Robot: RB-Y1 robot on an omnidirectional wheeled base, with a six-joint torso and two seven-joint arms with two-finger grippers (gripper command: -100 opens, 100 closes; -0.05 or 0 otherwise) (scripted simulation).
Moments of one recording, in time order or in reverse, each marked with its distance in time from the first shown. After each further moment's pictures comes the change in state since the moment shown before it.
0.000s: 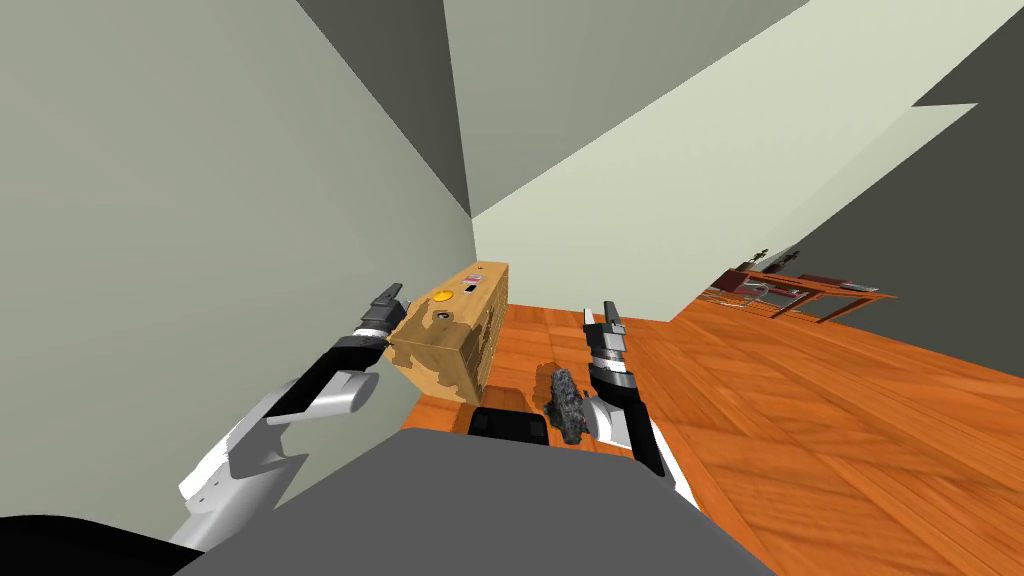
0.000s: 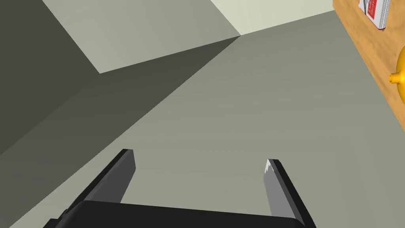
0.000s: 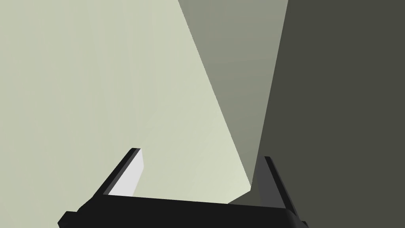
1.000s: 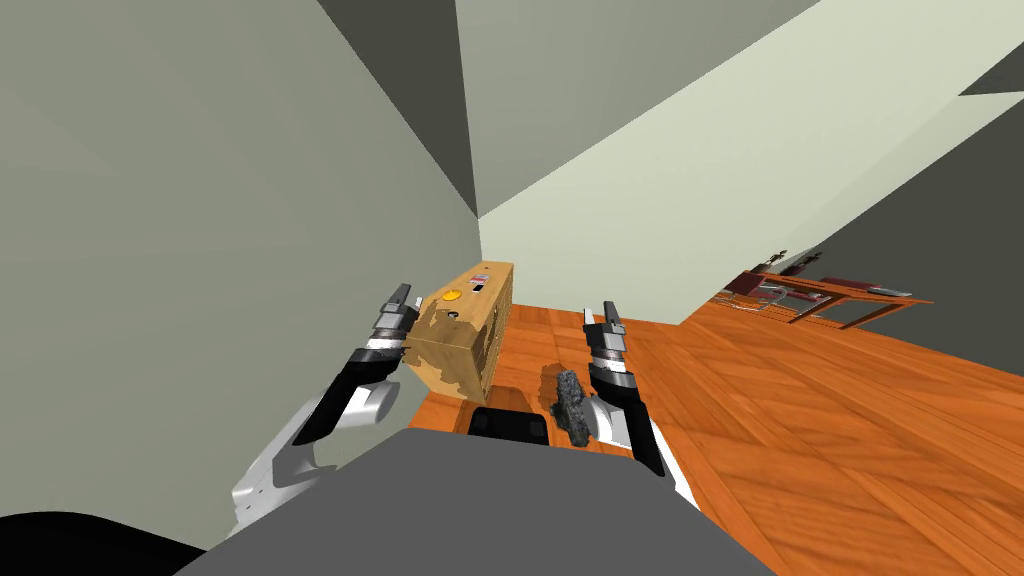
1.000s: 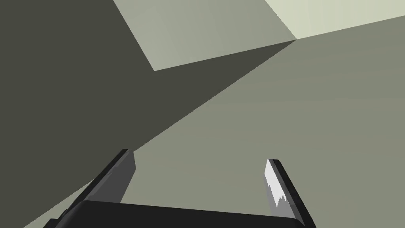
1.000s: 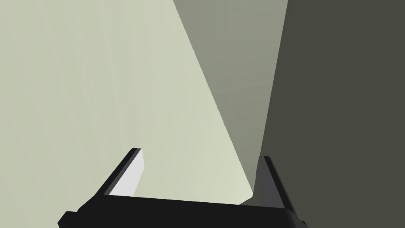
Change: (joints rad) left arm 0.038 -0.121 -0.148 -0.026 -0.112 -0.304 -0.053; right arm 0.000 0.000 0.000 0.000 0.000 0.000 0.000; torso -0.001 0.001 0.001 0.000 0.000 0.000
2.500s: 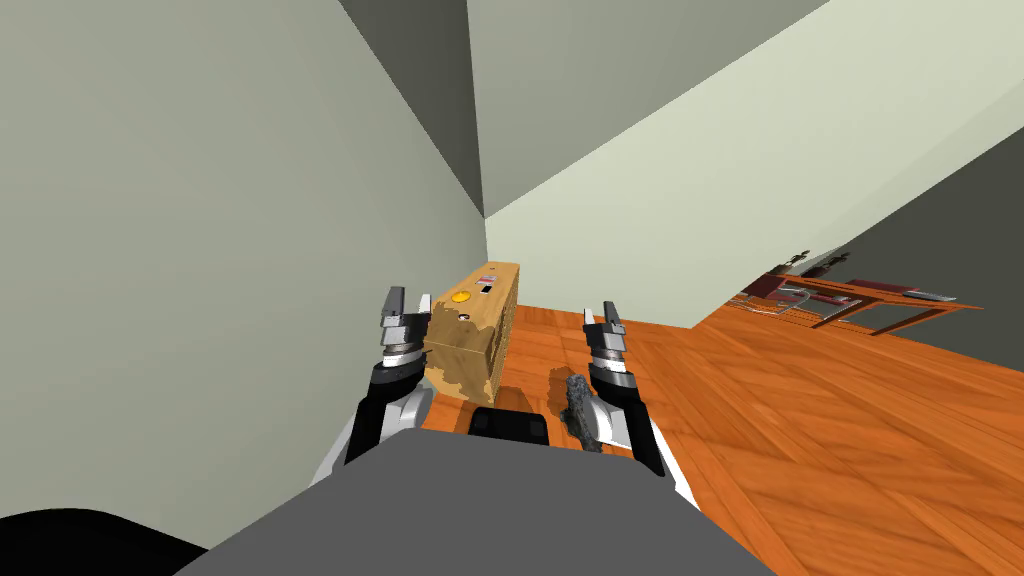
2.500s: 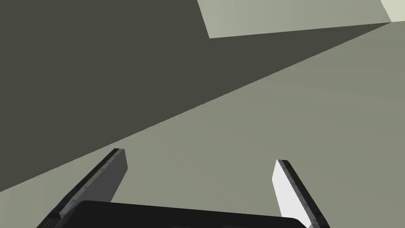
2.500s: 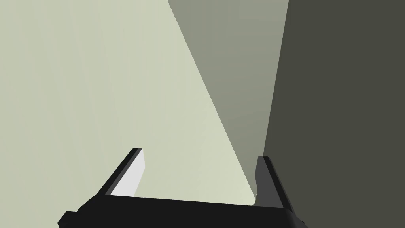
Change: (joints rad) left arm 0.046 -0.264 -0.214 -0.030 -0.122 -0.337 -0.057; right arm 0.000 0.000 0.000 0.000 0.000 0.000 0.000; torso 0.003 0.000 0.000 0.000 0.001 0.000
